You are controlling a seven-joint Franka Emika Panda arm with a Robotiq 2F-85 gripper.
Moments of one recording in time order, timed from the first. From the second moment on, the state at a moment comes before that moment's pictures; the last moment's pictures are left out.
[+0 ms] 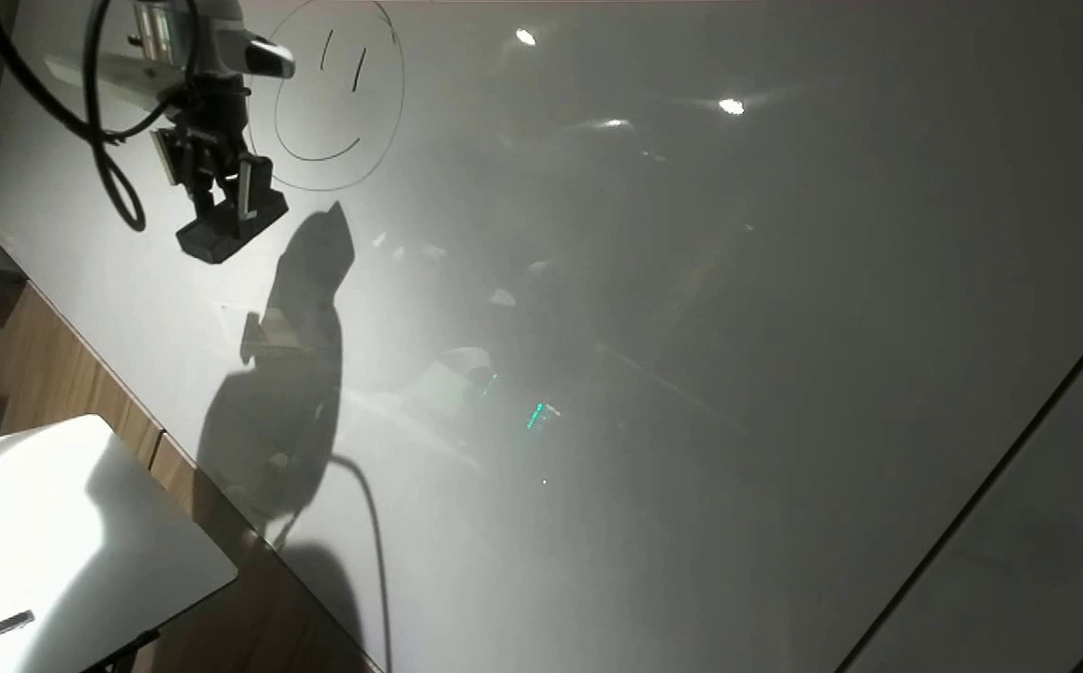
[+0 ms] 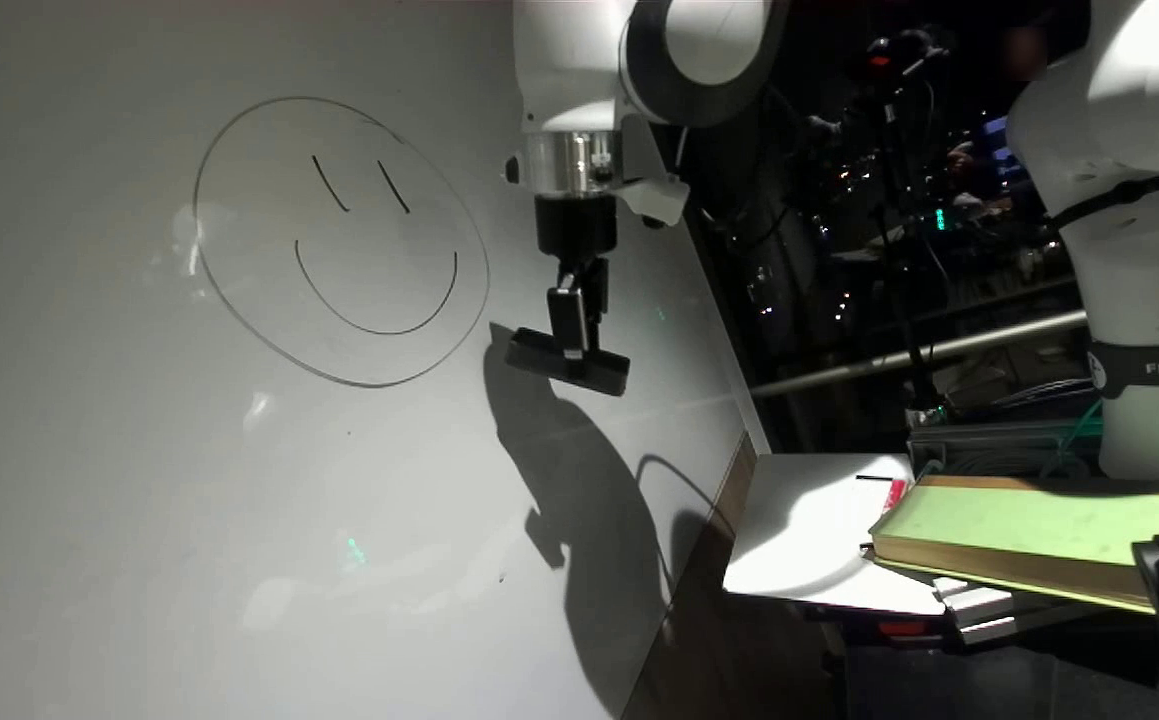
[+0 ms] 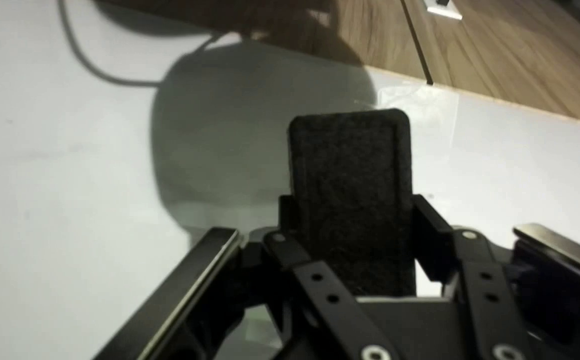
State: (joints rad) arm 0.12 -0.39 0.19 -2.53 -0.21 2.53 0.26
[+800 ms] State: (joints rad) arm 0.04 -0.30 0.21 -2.39 -0.29 2.53 0.28
